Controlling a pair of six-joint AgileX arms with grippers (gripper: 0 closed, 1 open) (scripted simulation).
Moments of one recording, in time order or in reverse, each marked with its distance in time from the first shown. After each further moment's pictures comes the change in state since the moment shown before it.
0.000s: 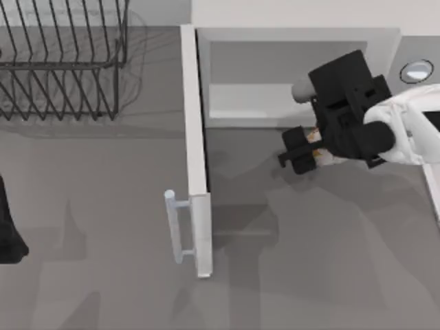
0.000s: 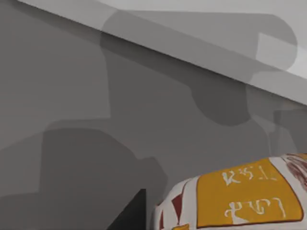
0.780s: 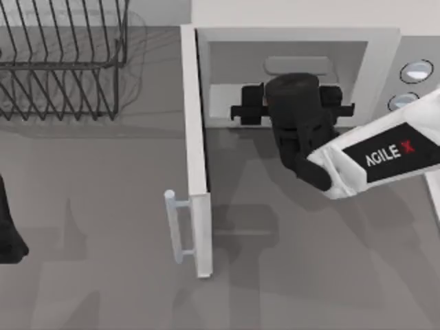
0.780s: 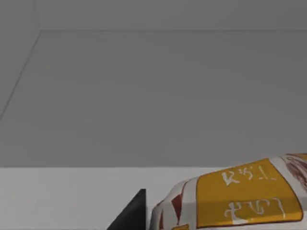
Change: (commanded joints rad) left arm 0.000 0.000 0.000 0.000 0.000 0.000; right arm 0.077 0.333 0.085 0.773 0.255 0.173
